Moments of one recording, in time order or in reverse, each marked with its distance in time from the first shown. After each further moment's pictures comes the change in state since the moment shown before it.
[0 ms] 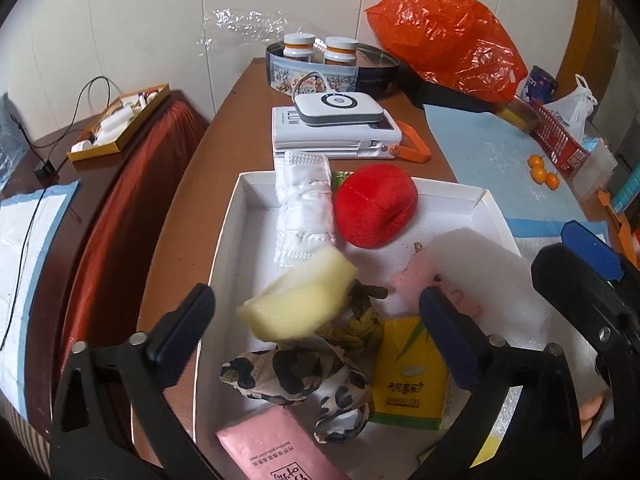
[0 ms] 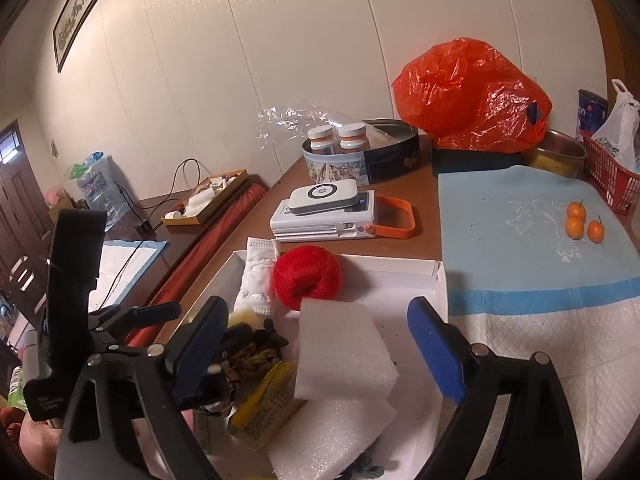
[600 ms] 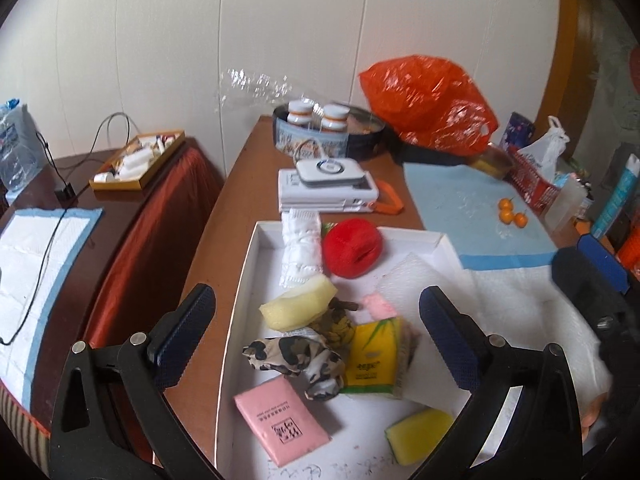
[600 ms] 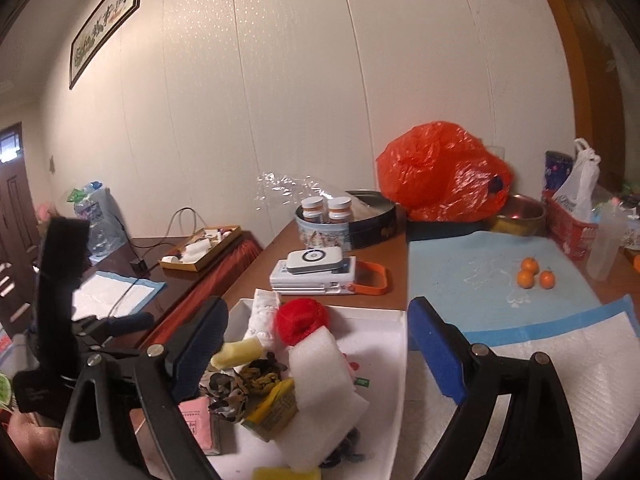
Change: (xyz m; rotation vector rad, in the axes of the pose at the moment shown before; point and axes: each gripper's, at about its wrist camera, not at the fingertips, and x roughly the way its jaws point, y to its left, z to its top) left arm -0.092 -0.006 -0.011 -0.019 -0.197 -0.017; right arm -0.082 0.027 0.001 -0.056 -0.228 -0.109
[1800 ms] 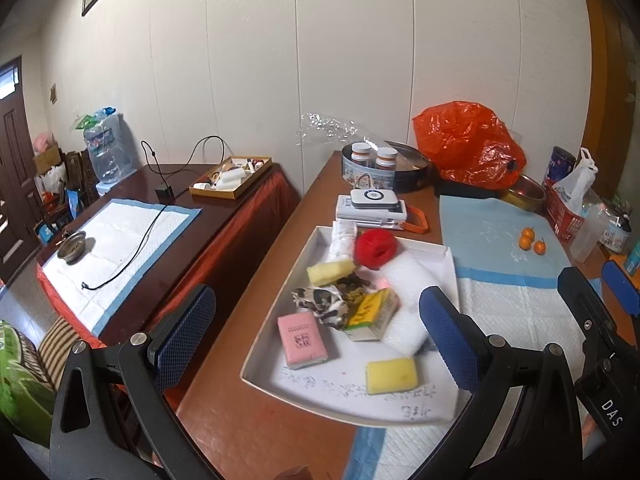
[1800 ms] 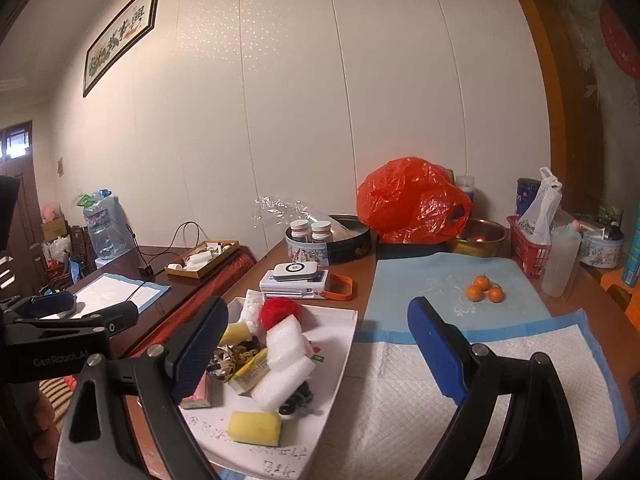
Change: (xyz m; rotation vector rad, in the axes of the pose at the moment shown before) left arm -0.137 -0.081 -0.040 -0.101 -0.110 0.336; right arm -0.102 -0.041 -0.003 -0.038 -0.080 0.021
